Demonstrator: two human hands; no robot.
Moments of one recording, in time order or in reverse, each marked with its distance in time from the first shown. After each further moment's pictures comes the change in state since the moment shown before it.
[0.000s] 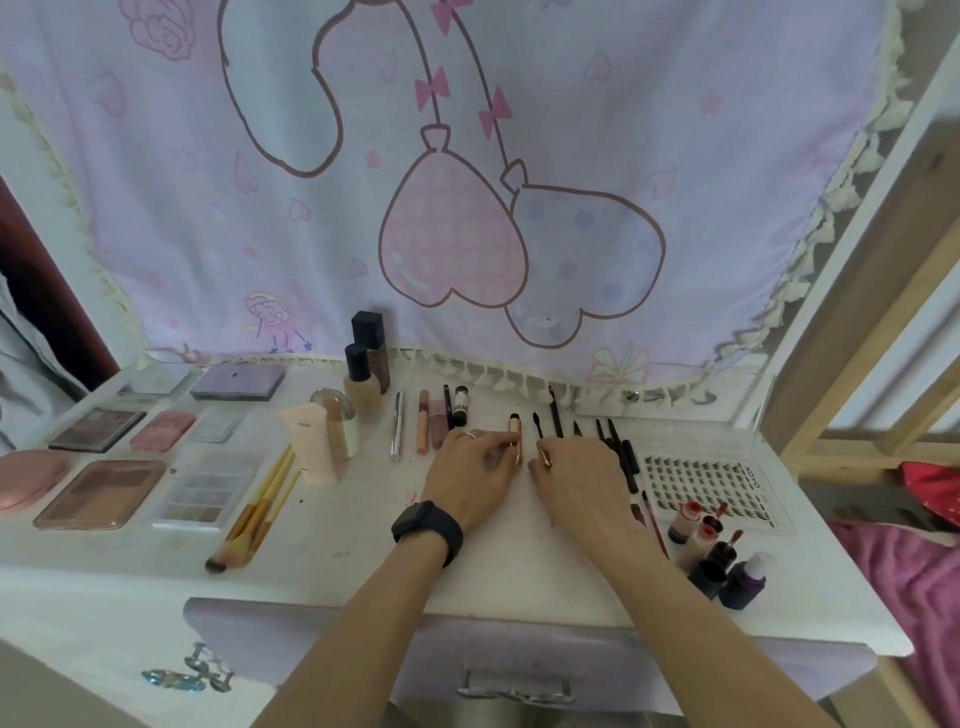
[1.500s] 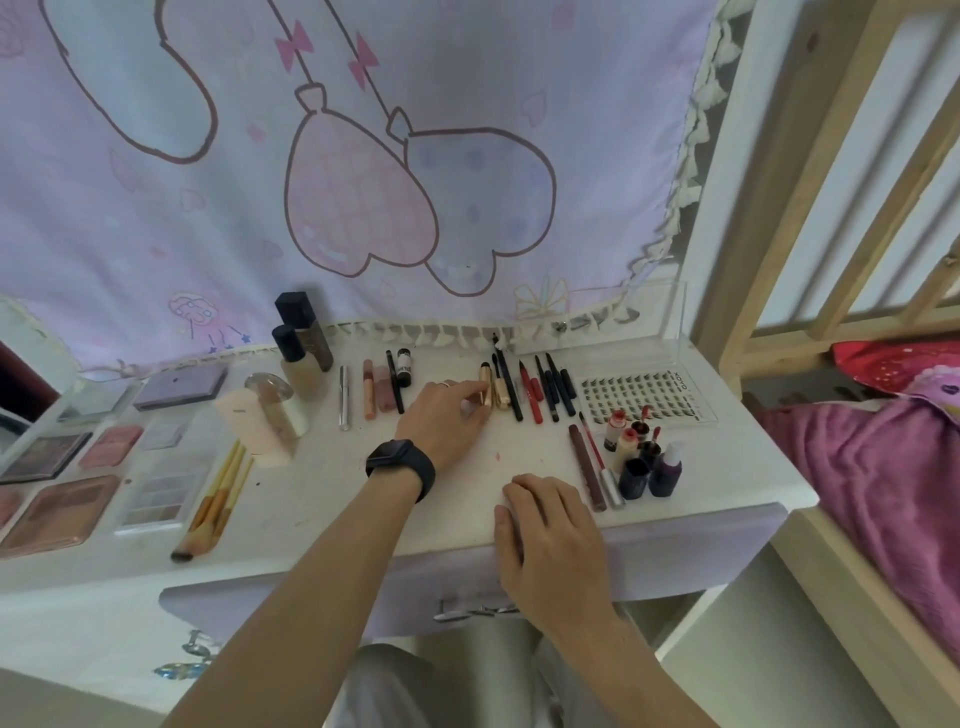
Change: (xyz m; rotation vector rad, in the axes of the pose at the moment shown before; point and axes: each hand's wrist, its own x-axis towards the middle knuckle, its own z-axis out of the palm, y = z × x) left_hand 0.007 0.029 0.006 0.213 -0.211 0.077; right_hand -0.143 0.019 0.057 0.188 0.582 -0.170
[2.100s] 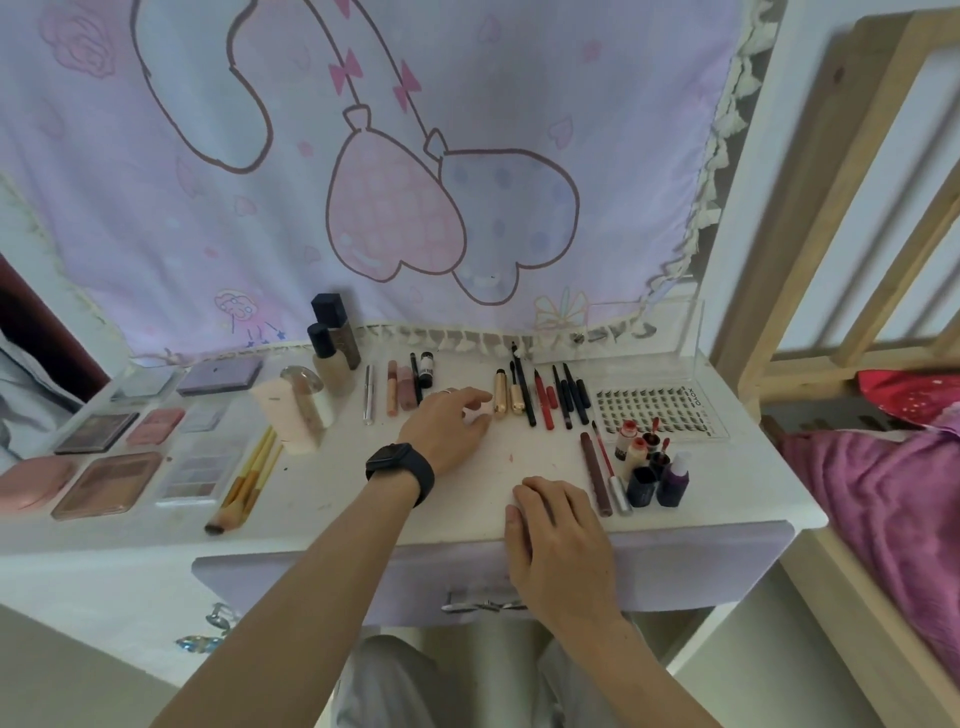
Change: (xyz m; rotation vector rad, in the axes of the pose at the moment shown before) left_hand -0.020 -0.001 -0.019 -0.028 -0.023 -0.068; right_hand 0.000 0.002 -0.006 -0.004 -0.044 -0.022
